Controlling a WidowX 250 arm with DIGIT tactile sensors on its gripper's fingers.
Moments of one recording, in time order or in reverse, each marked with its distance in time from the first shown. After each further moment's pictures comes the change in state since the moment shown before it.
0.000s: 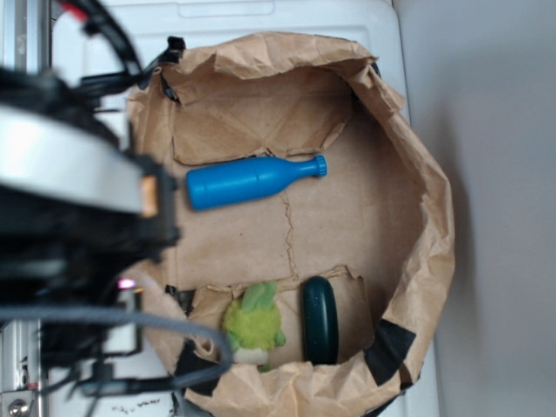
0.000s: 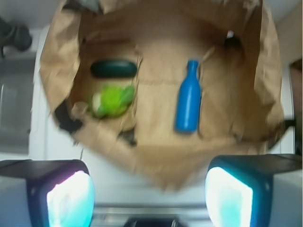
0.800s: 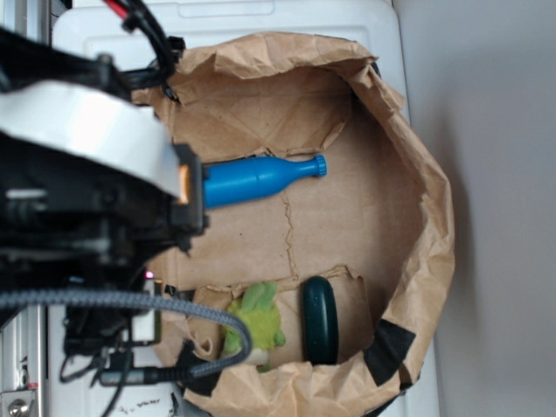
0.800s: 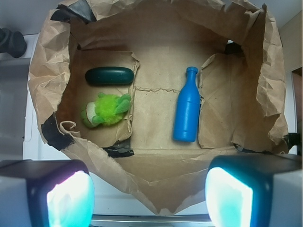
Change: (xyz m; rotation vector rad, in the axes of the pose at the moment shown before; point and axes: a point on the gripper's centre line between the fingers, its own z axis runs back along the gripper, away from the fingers) arm 0.002 0.000 0.000 -0.001 -0.009 -0.003
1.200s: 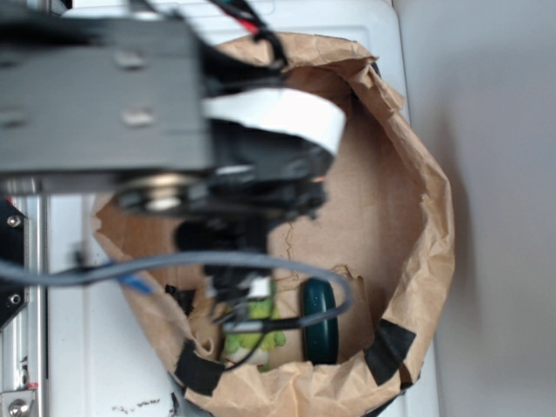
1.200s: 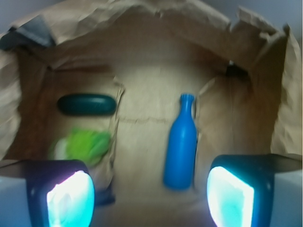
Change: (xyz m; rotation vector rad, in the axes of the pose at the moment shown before) arm 0.050 0.019 -0.057 0.024 -0.025 -0.020
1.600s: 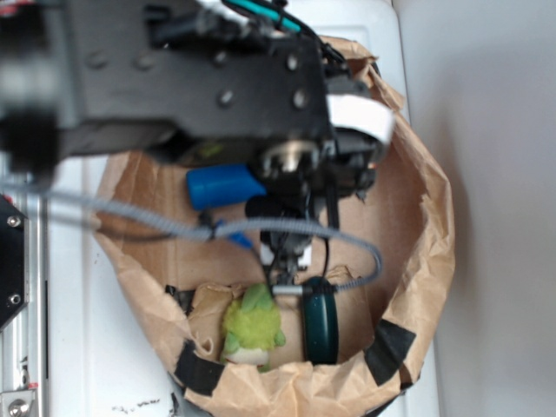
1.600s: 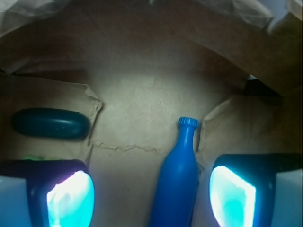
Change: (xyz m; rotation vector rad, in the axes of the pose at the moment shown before) arm 0.012 0.023 -0.056 -0.041 0.033 -0.050
